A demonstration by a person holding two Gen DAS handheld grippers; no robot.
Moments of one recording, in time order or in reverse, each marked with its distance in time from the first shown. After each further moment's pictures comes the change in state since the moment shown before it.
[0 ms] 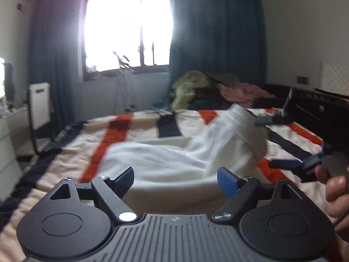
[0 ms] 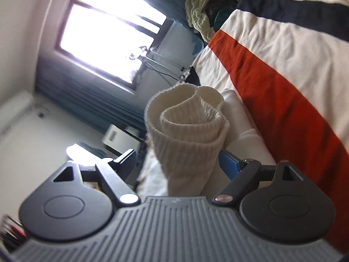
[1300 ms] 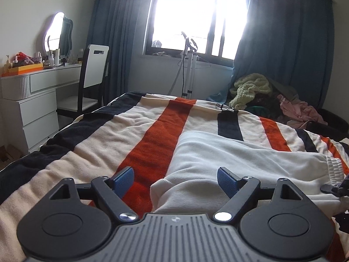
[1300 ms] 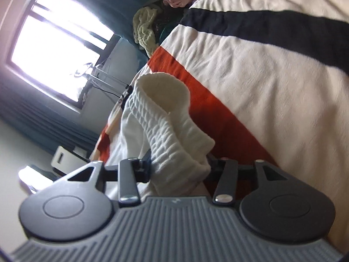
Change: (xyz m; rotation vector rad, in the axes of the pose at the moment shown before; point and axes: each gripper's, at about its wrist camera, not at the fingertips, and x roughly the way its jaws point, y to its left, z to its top) left arm 0.009 0.061 -0.004 -0.277 0.100 0.207; right arm 0.005 -0.052 0.016 0.090 -0.113 -0.266
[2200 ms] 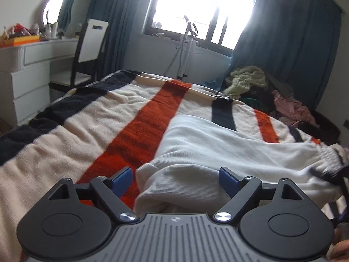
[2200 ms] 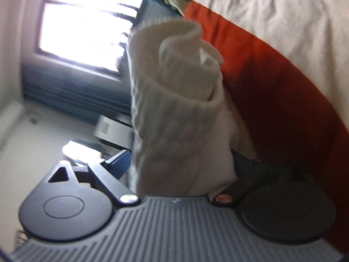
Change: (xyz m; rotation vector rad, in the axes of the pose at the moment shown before) left arm 0.005 0.008 -0.003 -0.108 0.108 -0.109; right arm 0.032 0.009 -0.016 0.032 0.277 0.197
